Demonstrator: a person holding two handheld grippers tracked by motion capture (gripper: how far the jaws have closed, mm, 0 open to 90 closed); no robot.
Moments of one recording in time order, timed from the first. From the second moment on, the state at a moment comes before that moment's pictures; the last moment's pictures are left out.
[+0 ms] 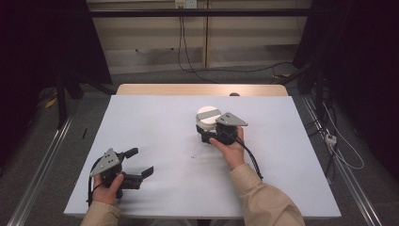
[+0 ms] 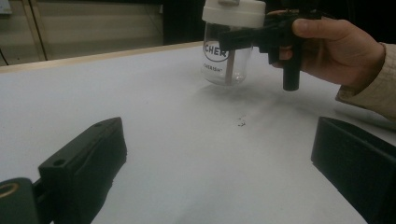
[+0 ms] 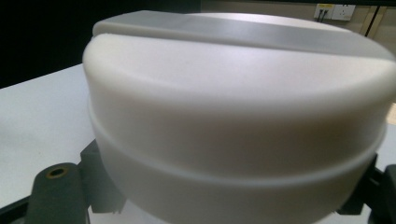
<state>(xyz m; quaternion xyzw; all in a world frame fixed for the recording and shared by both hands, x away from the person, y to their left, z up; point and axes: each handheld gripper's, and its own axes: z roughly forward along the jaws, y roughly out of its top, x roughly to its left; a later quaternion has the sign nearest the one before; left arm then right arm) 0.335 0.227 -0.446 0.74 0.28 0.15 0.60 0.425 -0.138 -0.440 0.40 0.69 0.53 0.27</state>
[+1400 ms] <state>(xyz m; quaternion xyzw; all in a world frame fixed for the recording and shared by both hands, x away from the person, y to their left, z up) 0.335 0.228 -0.446 0.74 0.28 0.15 0.60 0.432 -0.129 -0.452 0.40 0.71 0.52 0.26</state>
